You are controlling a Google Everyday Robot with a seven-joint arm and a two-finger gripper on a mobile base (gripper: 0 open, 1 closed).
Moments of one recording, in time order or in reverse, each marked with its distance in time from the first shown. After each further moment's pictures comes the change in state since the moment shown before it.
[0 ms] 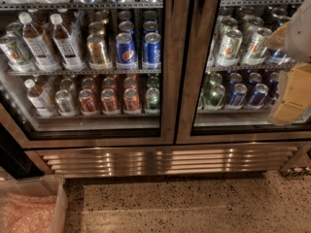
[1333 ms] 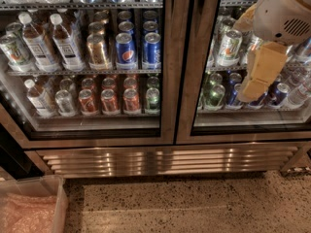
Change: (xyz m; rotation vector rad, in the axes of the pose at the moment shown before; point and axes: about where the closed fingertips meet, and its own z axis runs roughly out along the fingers) arm -0.058 -0.030 0.006 0.005 -0.127 -0.081
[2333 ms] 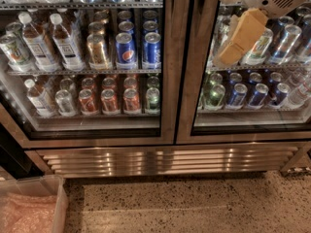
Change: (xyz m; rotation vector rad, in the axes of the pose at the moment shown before) arm -0.055 -0.047 -0.013 0.050 -0.289 0.027
